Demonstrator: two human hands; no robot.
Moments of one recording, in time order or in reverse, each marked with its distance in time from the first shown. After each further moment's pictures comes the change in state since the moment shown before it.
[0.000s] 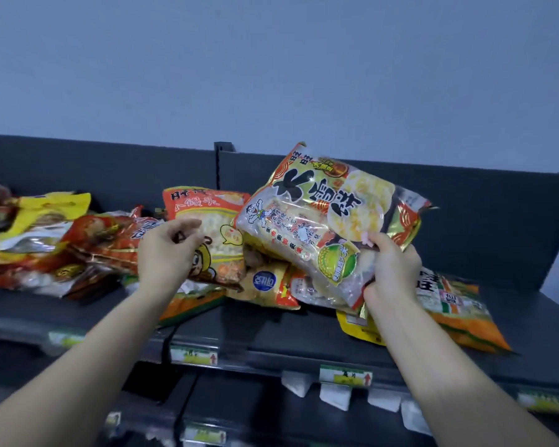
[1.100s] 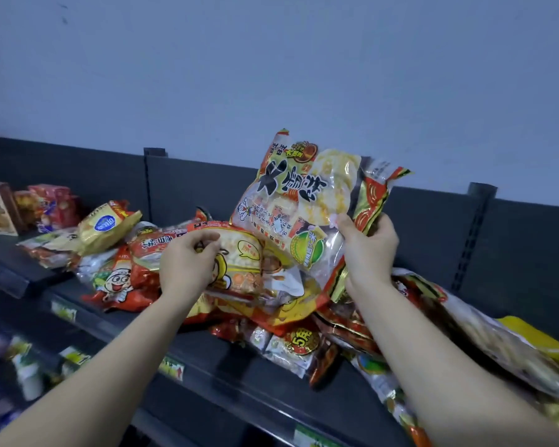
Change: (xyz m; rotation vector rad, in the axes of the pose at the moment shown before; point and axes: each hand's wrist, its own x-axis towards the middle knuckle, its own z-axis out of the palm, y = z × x) left_hand 0.265 -0.225 -0.297 0.184 0.252 -0.086; right_hand -0.178 0.206 0.448 -0.146 -0.435 -0.171
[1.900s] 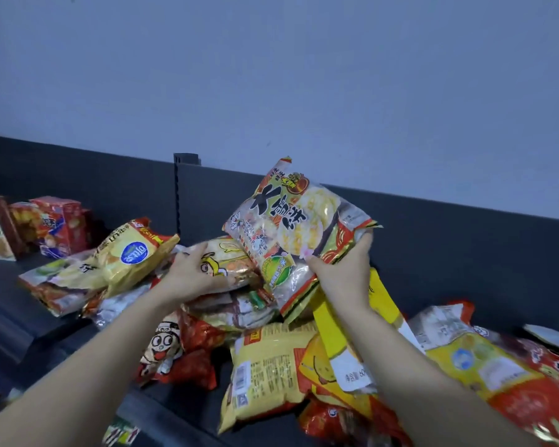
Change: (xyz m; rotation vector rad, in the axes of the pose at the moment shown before) left_hand 0.209 -0.131 -0.043 0.216 -0.558 -0.212; right_hand 0.030 0.112 0.214 -0.483 -0.159 -0.028
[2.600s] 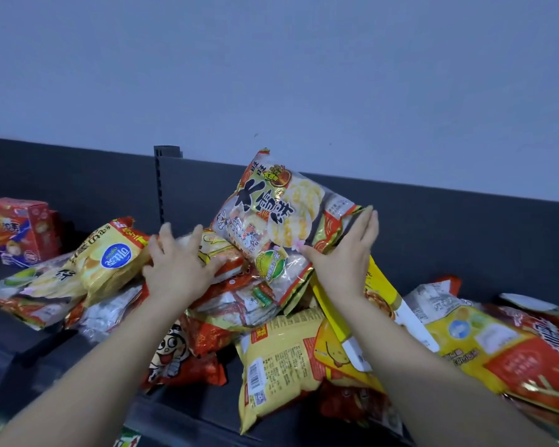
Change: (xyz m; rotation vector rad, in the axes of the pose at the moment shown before) left_hand 0.015 -0.015 0.000 0.575 0.294 0.102; right_hand -0.007 0.004 0.022 -0.326 0.194 -0.168
